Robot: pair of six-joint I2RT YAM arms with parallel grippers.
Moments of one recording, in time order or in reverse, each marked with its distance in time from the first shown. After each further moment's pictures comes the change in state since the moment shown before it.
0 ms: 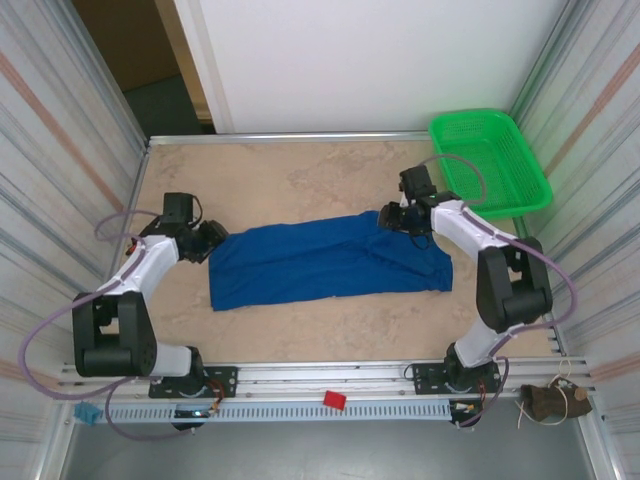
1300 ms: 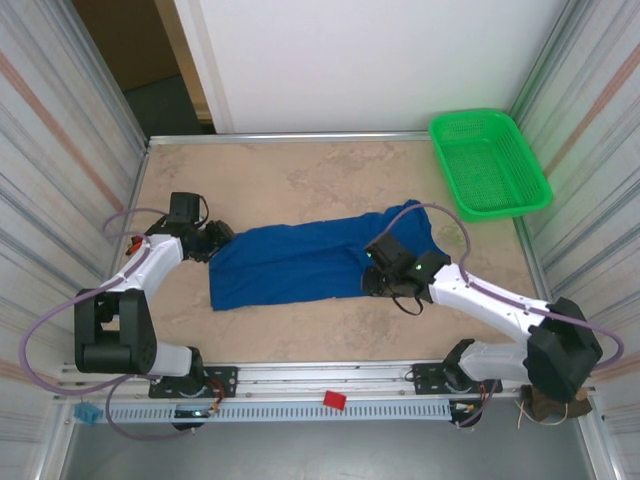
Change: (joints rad) left arm -0.032 0.006 0.002 0.020 0.008 0.003; right arm 0.495 -0.483 -0.371 -0.115 0.153 0.319
